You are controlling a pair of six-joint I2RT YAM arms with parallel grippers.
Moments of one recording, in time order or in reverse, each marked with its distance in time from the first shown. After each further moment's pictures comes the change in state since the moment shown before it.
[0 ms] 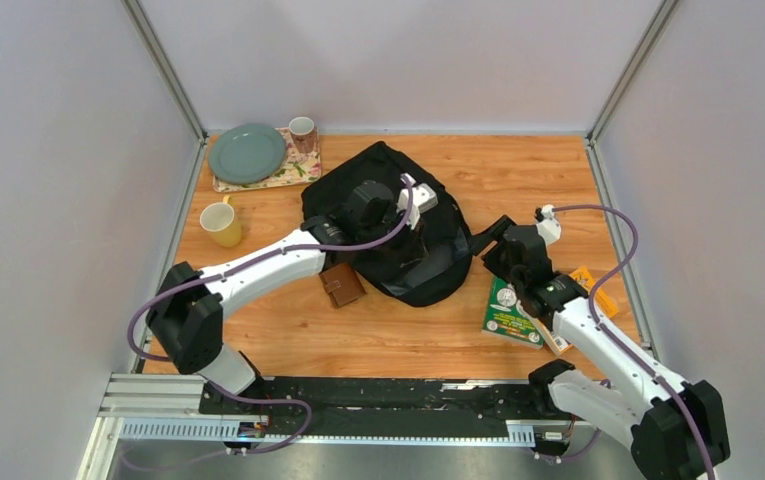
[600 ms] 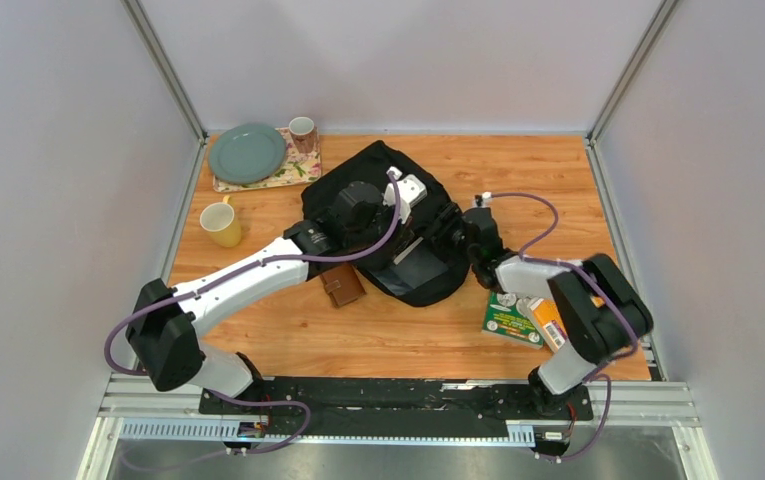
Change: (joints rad) left arm -0.033 -0.090 -0.008 -0.007 -0.214 0.060; right arm 0.024 0.724 0.074 0.786 -0.447 0.262
